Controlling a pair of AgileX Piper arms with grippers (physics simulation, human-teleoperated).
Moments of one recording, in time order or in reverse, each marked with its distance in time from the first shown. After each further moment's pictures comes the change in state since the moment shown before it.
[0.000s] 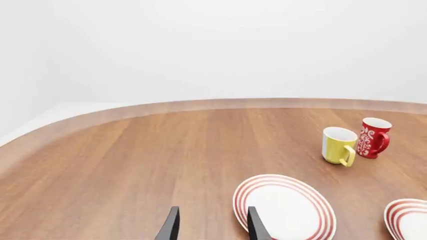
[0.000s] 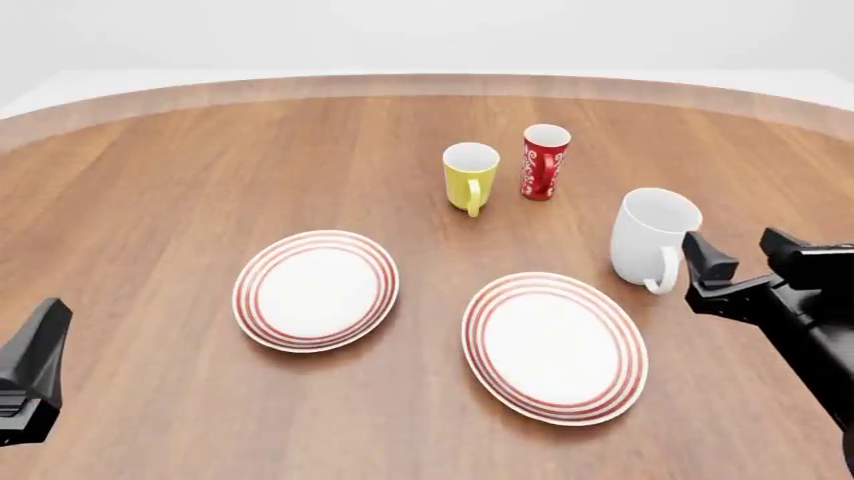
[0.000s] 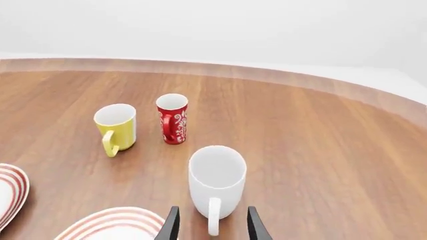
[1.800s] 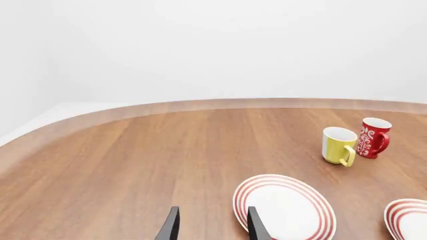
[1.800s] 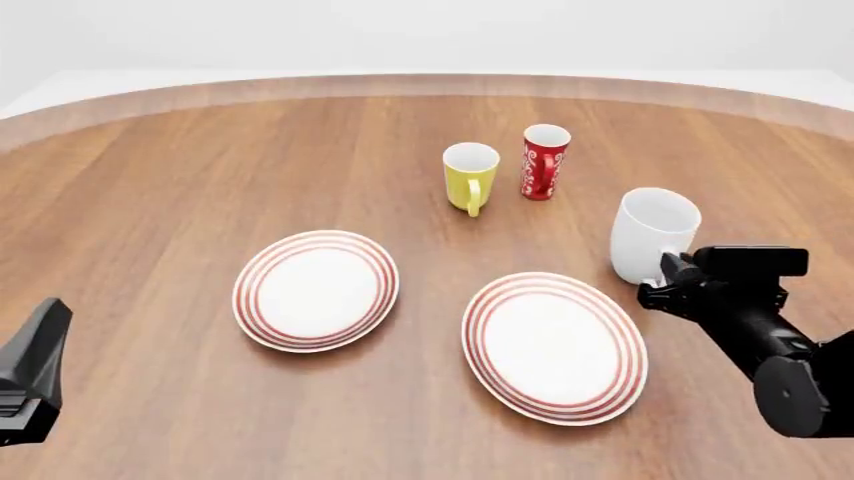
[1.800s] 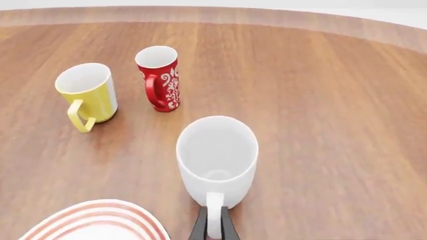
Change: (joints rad) left arm 0.000 0.000 0.000 0.000 0.000; right arm -0.005 0.513 -0.162 -0.160 0.047
